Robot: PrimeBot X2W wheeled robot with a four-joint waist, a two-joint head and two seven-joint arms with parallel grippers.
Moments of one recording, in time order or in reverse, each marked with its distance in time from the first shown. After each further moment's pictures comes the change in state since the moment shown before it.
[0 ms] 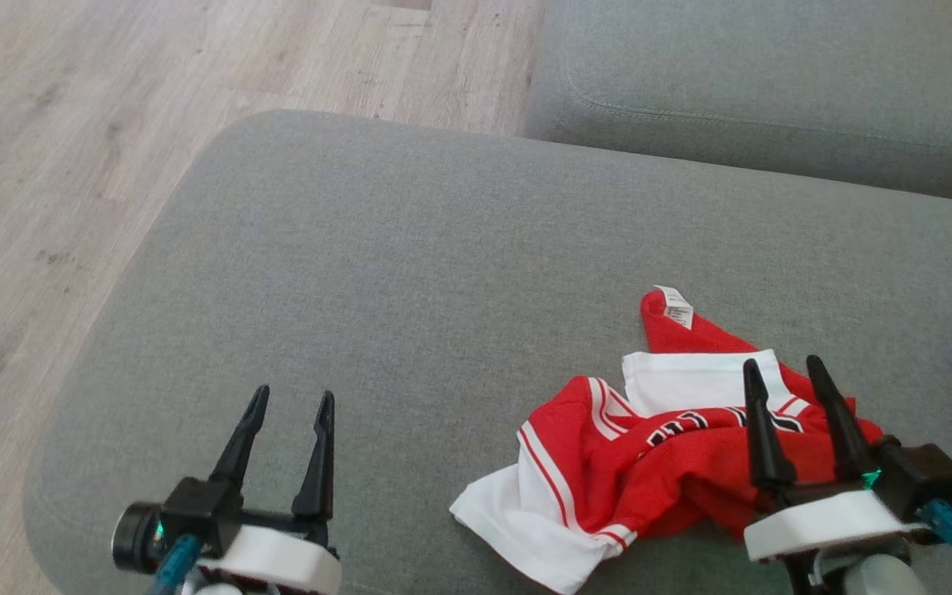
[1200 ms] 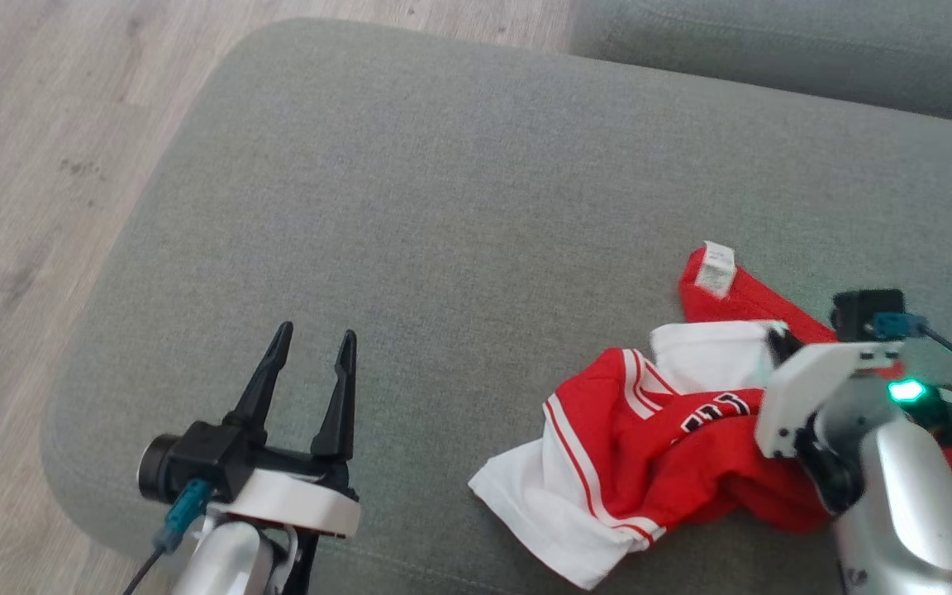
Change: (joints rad) left arm -0.065 -0.233 0.280 0.125 0.244 -0.291 0.000; right arm -0.322 -0.002 -0.150 0.243 -0.196 0.000 0.676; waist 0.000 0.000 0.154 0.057
